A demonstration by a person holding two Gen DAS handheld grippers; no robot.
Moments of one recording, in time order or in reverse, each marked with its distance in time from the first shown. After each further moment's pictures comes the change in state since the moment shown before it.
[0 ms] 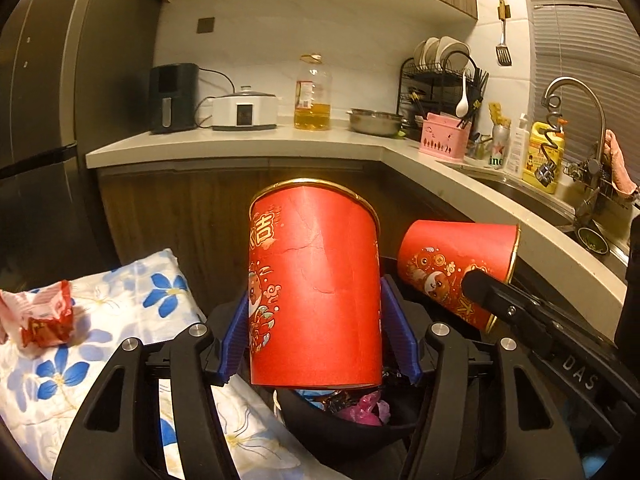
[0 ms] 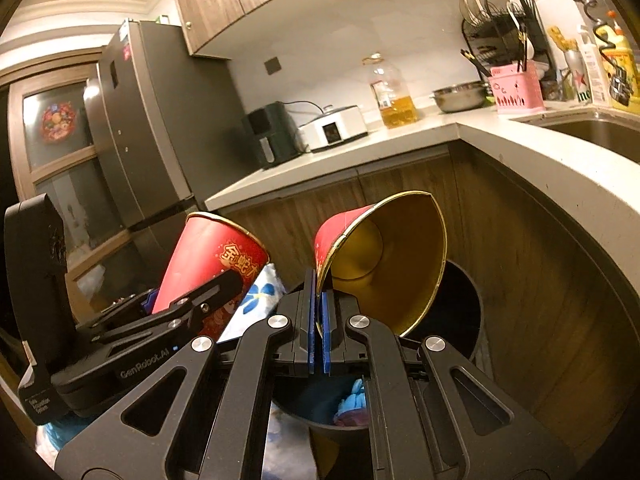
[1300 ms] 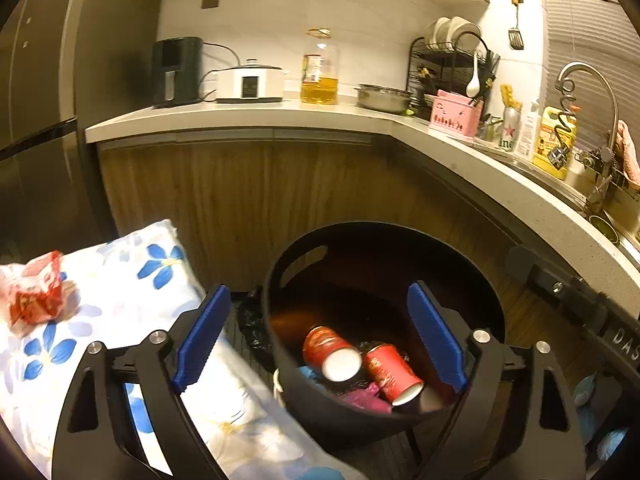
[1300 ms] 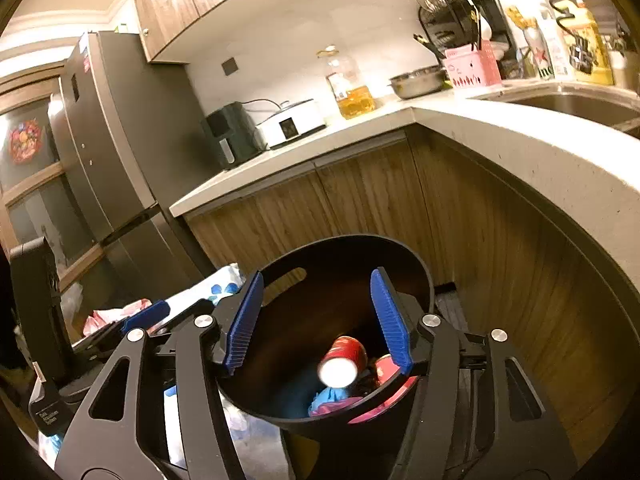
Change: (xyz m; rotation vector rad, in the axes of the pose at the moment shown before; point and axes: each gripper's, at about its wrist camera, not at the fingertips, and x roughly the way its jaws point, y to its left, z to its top) left arm 0.016 0.008 -0.018 -0.031 0.072 0.032; right arm -0.012 -0.016 -0.007 0.064 -0.004 -0.113
